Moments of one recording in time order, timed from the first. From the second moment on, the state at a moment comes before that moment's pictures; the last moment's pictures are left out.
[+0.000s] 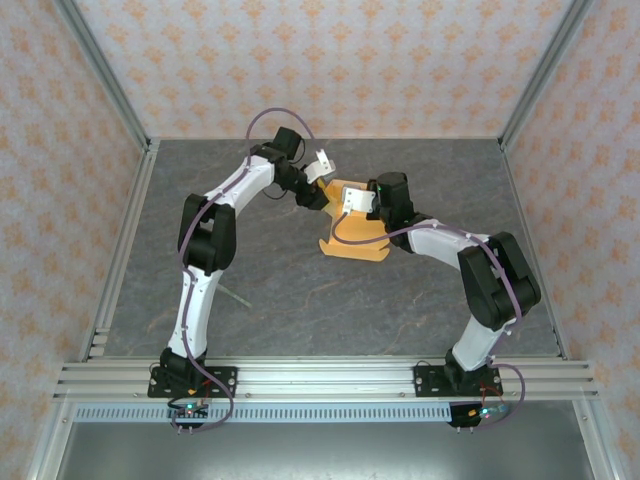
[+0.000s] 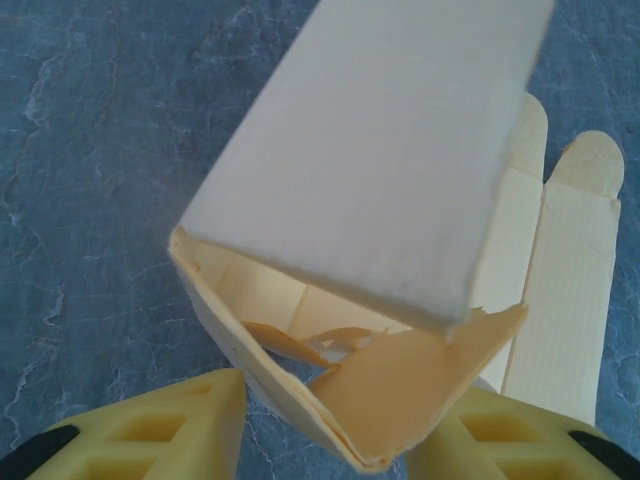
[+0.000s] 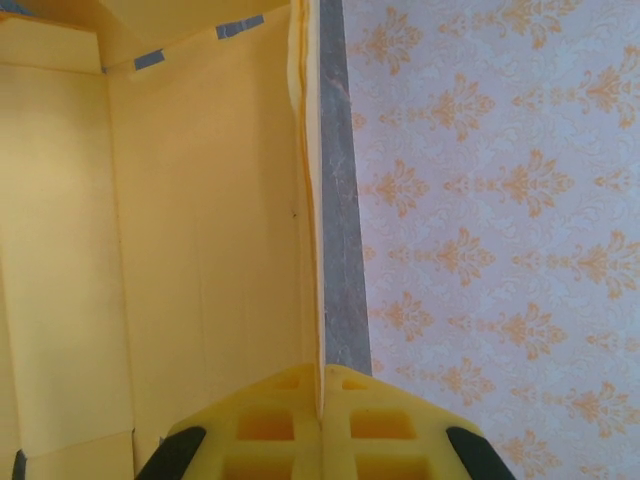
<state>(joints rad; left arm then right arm) -0.31 2.36 2.07 -0.83 0.70 0.69 0.44 1.71 0.99 0.27 0.16 -1.28</state>
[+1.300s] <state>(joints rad) -0.31 2.36 2.03 -0.82 0.64 0.65 0.43 1.75 1.11 0.07 0.09 -1.17</state>
